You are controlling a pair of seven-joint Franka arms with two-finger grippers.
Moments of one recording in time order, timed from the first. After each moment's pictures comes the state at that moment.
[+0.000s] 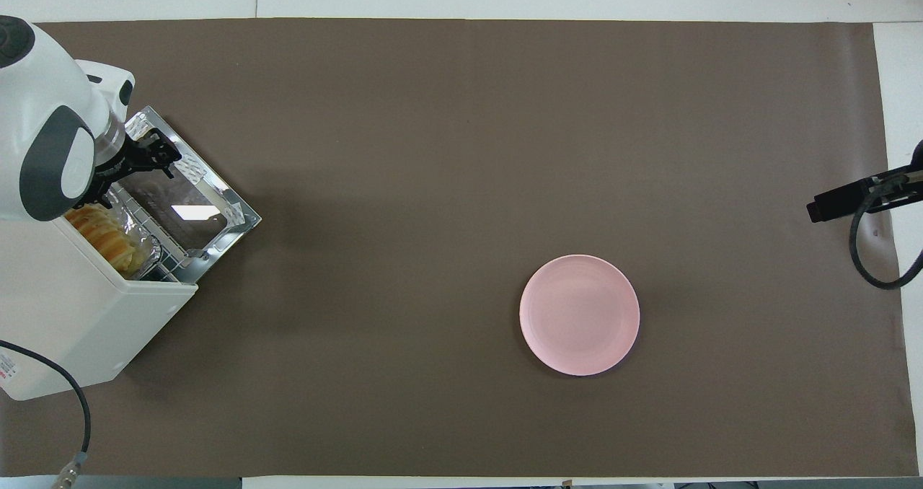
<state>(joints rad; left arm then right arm) -0.13 0.26 0.08 -1.83 0.21 1.94 -0.65 0.03 -0.02 -0.02 -1.67 0.01 1.58 -0.20</state>
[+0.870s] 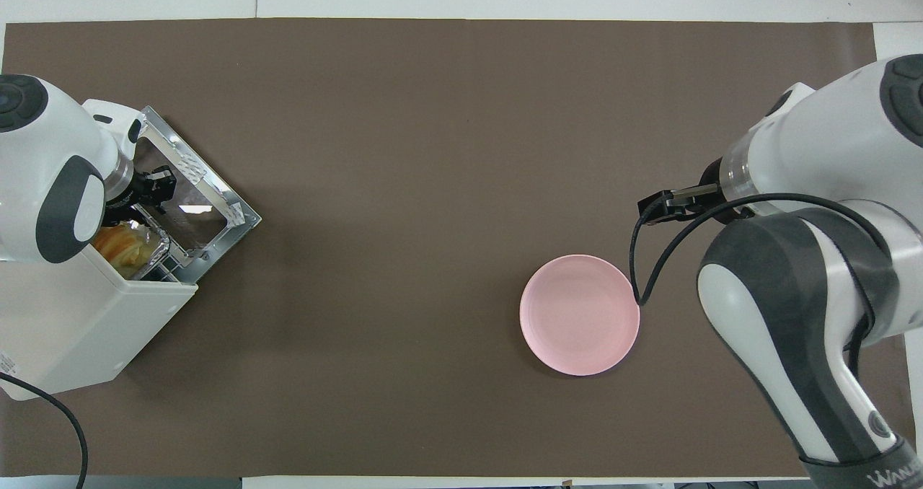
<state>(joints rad) -0.10 0.22 0.08 -1.92 0.21 2.02 -0.61 0.23 0.02 -0.01 -1.88 0.02 1.86 0.12</state>
